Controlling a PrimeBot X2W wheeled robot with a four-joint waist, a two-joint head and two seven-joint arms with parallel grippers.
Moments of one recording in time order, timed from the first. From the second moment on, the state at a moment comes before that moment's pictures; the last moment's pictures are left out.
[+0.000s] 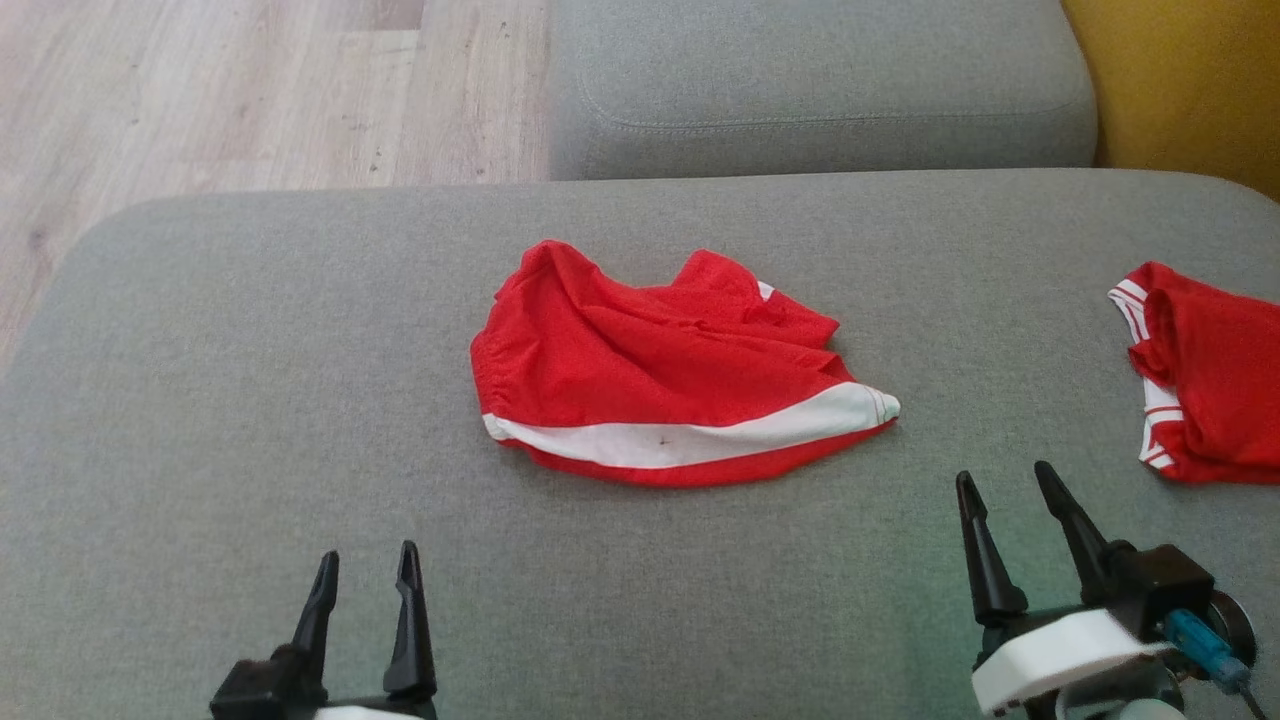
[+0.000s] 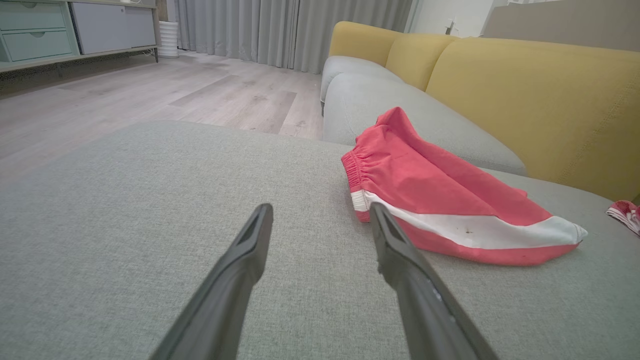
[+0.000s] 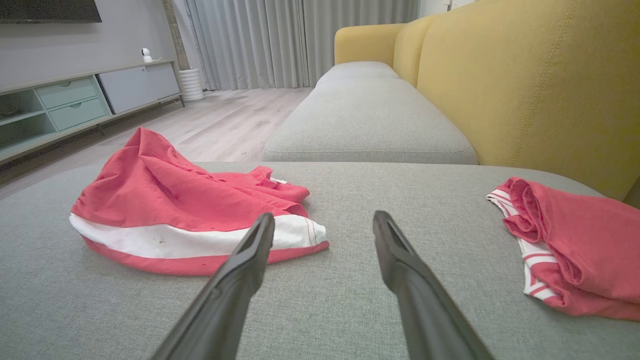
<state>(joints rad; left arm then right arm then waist) 0.09 0.35 -0.54 0.05 -0.64 0.34 -0.25 0.12 -0.05 0.03 0.10 0.08 0.13 -0.10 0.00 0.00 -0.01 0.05</state>
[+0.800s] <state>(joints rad) 0.04 0.35 -0.55 0.05 -0.64 0.34 -0.24 -0.13 -0.05 0.00 0.24 -0.03 0.13 0.12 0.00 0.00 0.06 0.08</state>
